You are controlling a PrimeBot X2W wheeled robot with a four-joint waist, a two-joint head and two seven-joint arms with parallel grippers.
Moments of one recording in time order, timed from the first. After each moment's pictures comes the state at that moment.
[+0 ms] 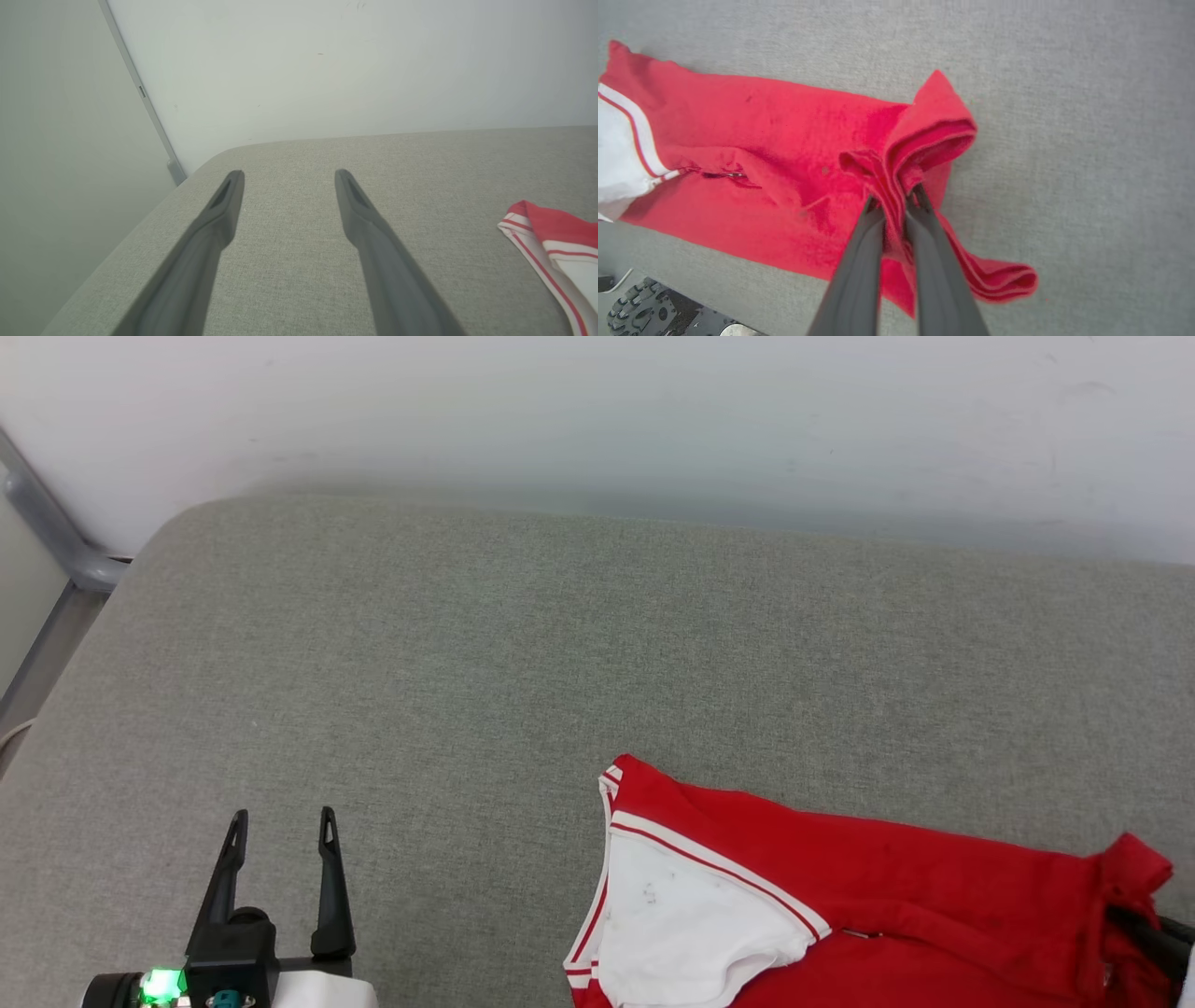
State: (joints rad) left arm 0.11 0.14 -0.03 -0.03 -0.02 0.15 -0.26; right arm 0.07 -0.62 -0.02 0.11 0.78 0.13 0.56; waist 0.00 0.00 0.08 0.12
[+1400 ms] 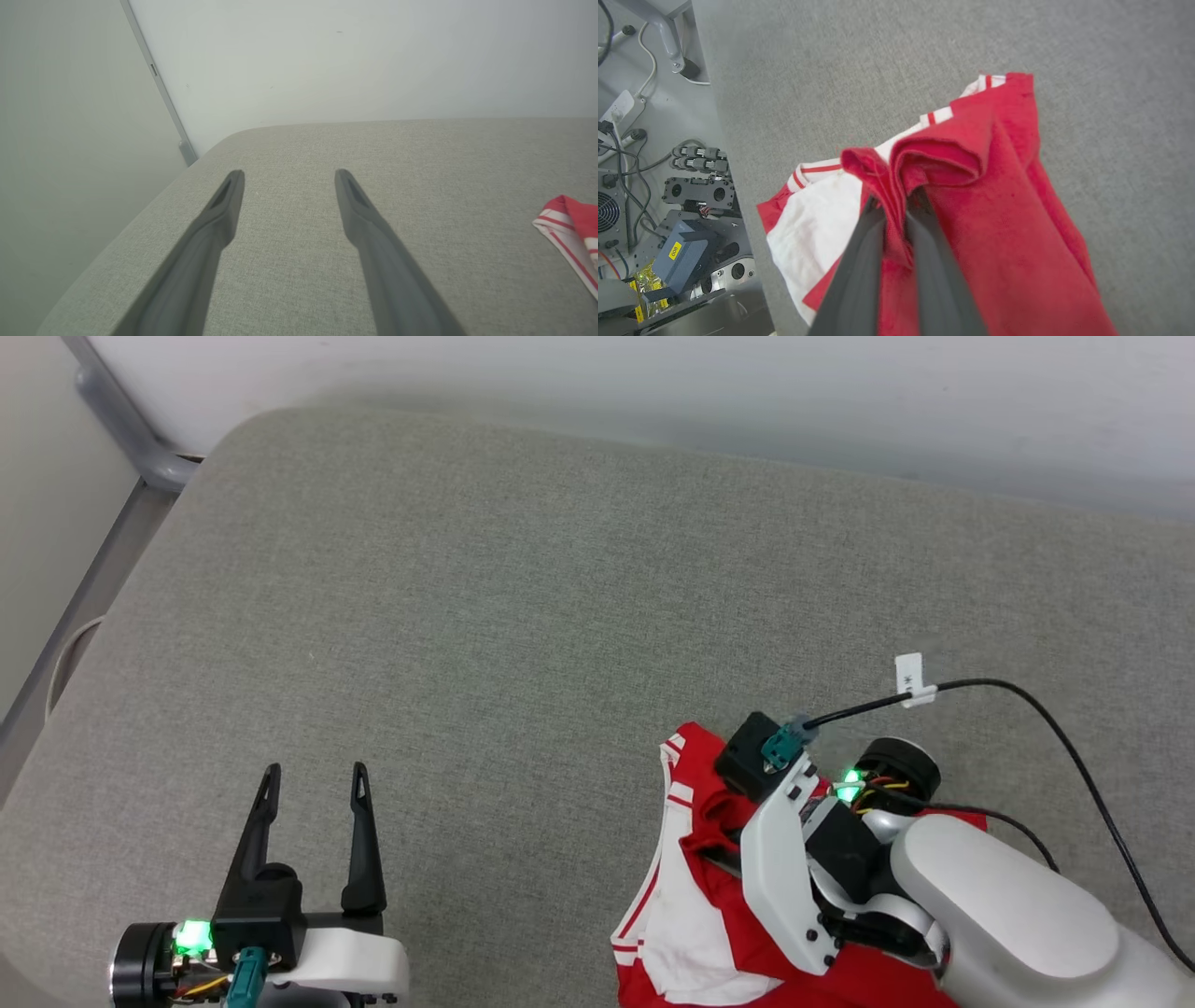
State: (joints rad) left arm 0.03 0.11 -0.05 0.00 -0.01 0.13 -0.26; right arm -0.62 -0.41 0.90 0.18 0.72 0.13 0.61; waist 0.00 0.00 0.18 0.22
